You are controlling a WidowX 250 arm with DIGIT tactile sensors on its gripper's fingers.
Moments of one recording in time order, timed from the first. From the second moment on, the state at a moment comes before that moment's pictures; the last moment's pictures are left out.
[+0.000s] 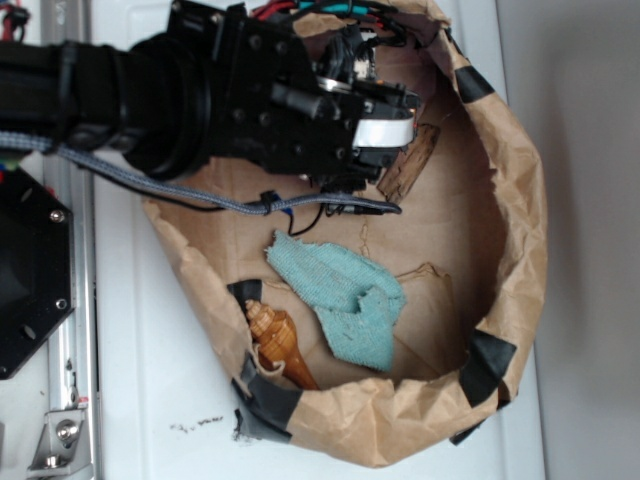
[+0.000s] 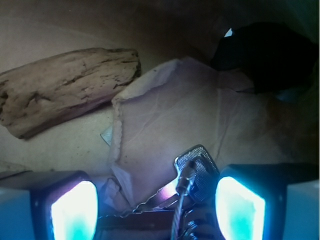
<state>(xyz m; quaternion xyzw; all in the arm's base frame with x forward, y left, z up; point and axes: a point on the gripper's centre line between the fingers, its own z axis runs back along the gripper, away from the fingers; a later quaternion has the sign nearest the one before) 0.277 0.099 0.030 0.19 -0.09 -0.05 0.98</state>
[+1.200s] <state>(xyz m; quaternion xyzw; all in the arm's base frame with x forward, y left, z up) 0.265 0.101 0.019 0.18 -0.10 -0.05 0.98</state>
